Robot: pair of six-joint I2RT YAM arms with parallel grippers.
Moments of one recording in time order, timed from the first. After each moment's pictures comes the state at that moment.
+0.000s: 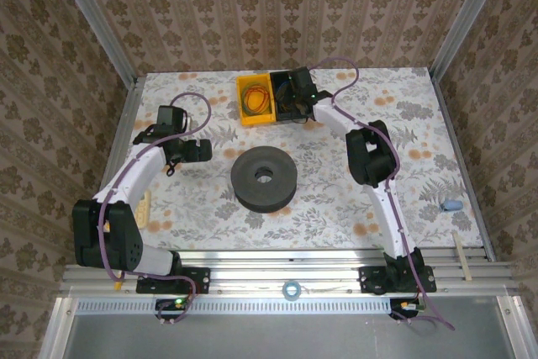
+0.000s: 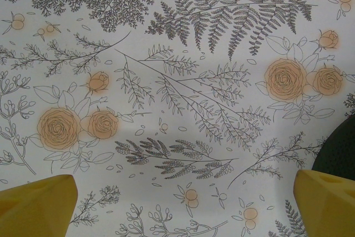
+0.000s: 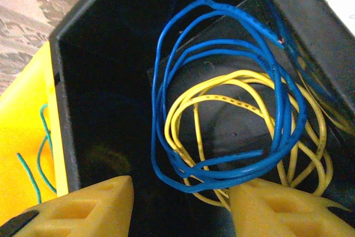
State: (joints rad) left arm -0.17 1.41 1.03 -0.68 -0.02 -0.14; right arm 0.38 2.44 2.02 -0.27 0.05 0.87
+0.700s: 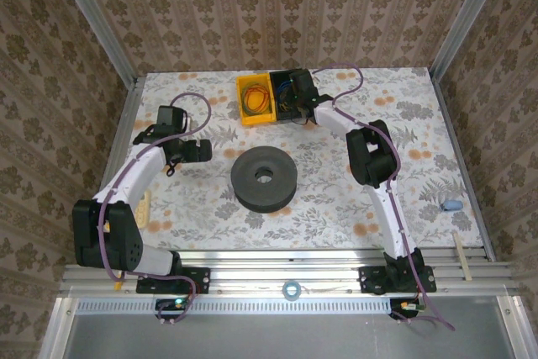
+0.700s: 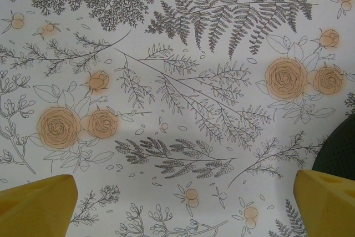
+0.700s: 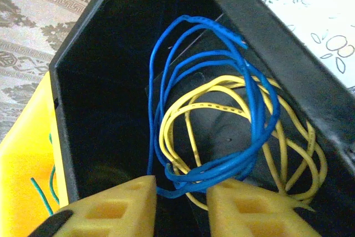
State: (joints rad) left arm -0.17 1.41 1.03 -0.68 -0.02 -0.14; right arm 0.38 2.43 1.97 -0.19 0.08 0.98
